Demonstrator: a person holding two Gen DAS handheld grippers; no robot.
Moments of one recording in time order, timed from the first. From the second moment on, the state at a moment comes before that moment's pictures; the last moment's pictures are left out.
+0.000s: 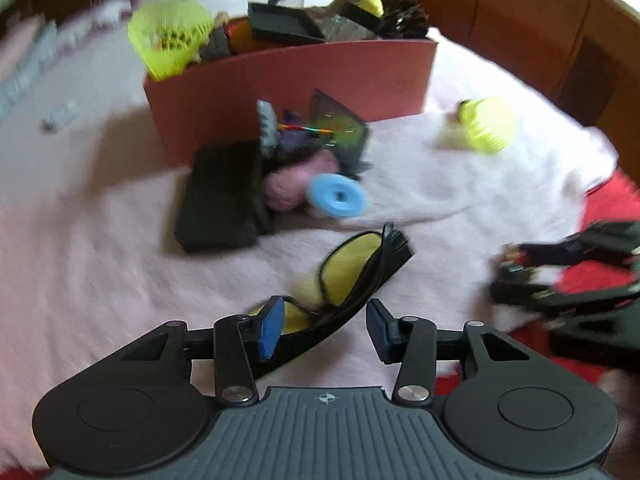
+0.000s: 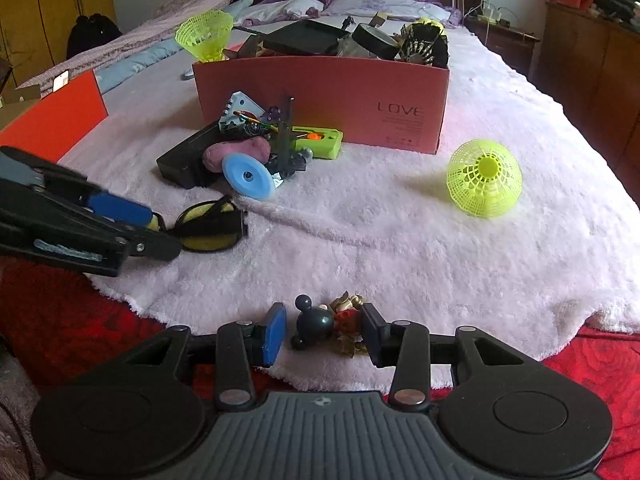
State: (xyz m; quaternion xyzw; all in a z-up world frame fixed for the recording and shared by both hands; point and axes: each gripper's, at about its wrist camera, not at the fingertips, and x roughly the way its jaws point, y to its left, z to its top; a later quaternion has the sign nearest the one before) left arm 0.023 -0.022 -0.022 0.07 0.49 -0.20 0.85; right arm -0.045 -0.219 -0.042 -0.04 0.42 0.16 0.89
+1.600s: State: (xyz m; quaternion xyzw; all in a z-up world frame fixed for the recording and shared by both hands) left arm 0.026 -0.018 -0.022 0.13 0.45 -0.18 0.87; right arm -0.054 -0.220 -0.045 -0.07 0.41 0.15 0.90
